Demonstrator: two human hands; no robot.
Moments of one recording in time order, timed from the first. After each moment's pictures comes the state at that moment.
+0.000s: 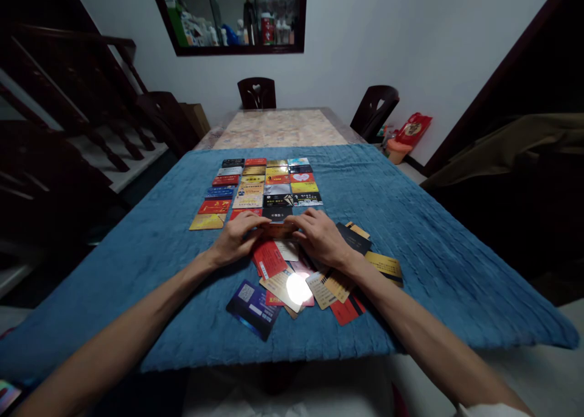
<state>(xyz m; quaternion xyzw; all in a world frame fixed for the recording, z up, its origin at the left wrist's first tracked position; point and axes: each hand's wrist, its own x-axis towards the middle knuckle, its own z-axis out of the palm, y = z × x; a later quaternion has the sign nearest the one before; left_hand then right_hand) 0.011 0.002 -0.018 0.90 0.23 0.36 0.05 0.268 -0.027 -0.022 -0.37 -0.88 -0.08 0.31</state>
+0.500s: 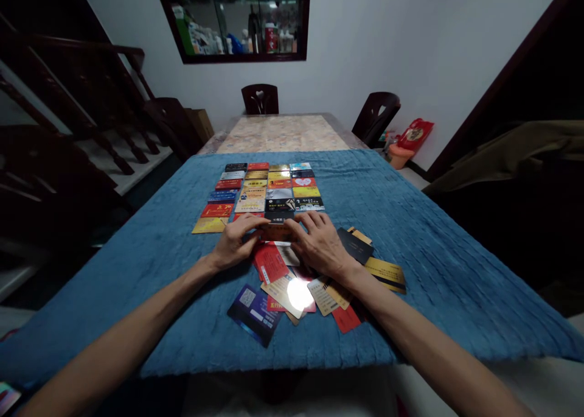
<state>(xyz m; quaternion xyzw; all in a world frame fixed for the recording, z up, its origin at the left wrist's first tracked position) 0.010 0.002 -0.019 0.87 0.25 0.41 0.06 0.255 -0.038 -0.016 -0.39 -0.85 -0.23 0.28</state>
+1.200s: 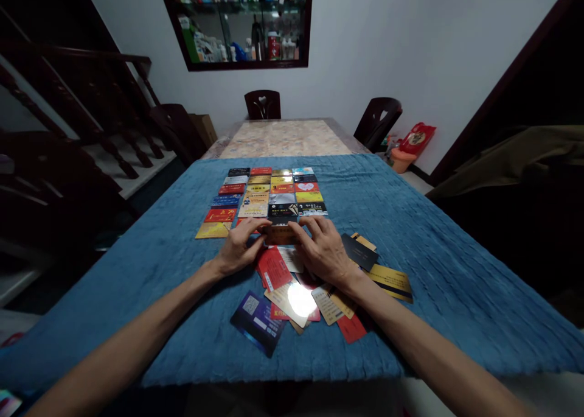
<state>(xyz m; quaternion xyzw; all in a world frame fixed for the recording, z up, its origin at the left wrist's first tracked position) 0.013 0.002 -0.019 0.87 0.28 0.41 0.05 0.253 -0.038 -0.021 -0.39 -0.83 -0.22 0.33</state>
